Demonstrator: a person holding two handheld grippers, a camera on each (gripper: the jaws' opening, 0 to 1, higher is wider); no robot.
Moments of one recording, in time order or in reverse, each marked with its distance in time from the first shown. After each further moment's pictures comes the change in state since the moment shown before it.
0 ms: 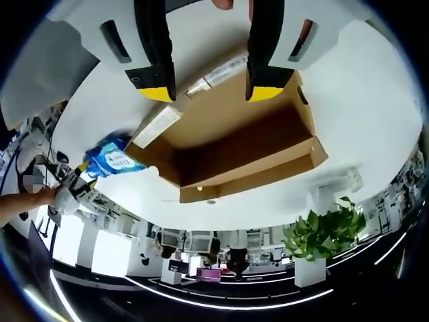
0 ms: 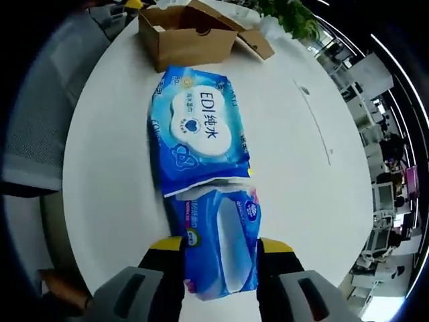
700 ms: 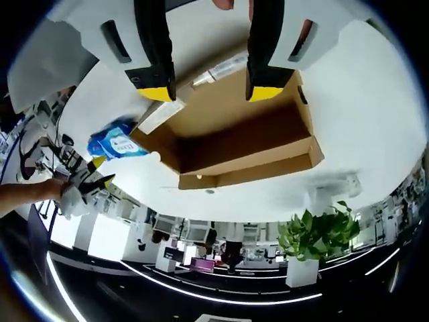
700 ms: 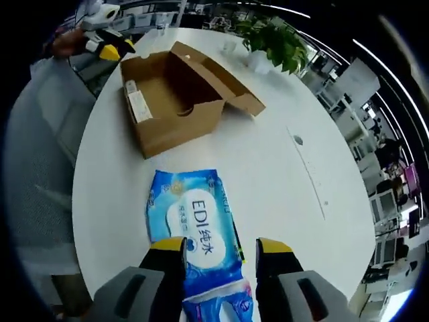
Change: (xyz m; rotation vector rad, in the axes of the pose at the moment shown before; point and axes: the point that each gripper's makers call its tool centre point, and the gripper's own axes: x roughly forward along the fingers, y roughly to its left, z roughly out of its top) left arm -0.011 -0.004 0.010 -0.066 -0.058 -0.024; right arm -0.006 -0.006 0.155 0.090 -0.238 0.024
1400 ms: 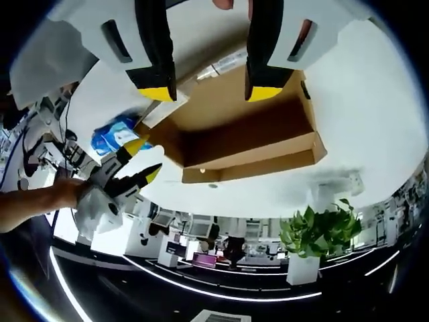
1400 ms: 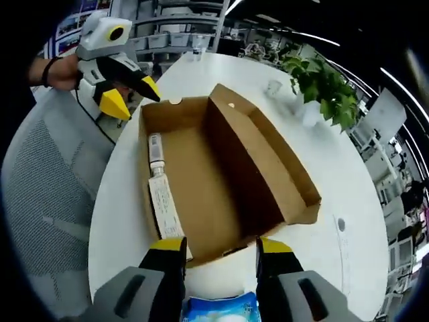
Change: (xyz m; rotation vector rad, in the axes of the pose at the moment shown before) left arm 0.001 0.000 0.007 -0.015 -0.037 -0.023; right arm 0.063 0.068 0.147 -0.182 -0.132 0.189
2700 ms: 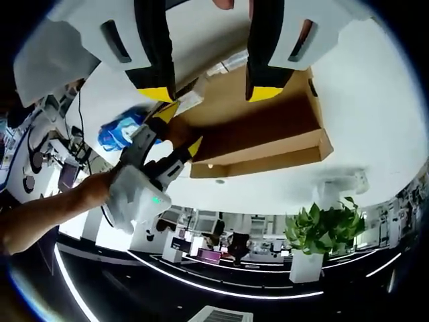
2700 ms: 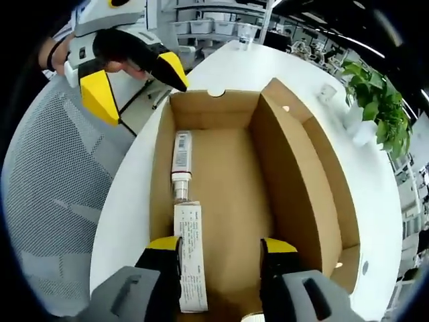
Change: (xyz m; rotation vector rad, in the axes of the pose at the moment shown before) left arm 0.002 -0.008 0.002 -0.007 -0.021 -0.040; right arm 0.052 0.021 0.023 -0.131 0.063 0.177
